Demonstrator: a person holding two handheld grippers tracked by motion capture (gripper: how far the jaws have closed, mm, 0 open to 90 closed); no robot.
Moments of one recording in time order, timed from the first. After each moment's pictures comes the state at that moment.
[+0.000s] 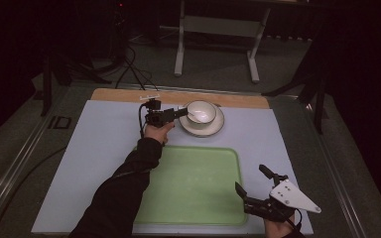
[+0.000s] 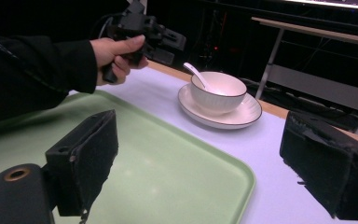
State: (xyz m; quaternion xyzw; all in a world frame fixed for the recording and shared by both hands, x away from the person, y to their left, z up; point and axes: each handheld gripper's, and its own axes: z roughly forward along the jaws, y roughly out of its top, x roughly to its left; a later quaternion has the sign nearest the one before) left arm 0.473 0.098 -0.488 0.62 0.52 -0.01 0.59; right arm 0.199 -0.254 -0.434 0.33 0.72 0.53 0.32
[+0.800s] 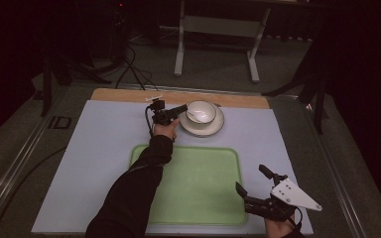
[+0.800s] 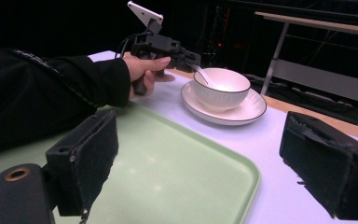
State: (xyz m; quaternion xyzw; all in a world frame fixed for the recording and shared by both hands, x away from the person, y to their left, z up) left arm 0.504 0.083 -0.520 0.55 0.59 -0.01 0.59; right arm 0.201 -0.257 -0.436 0.33 0.72 0.53 0.30
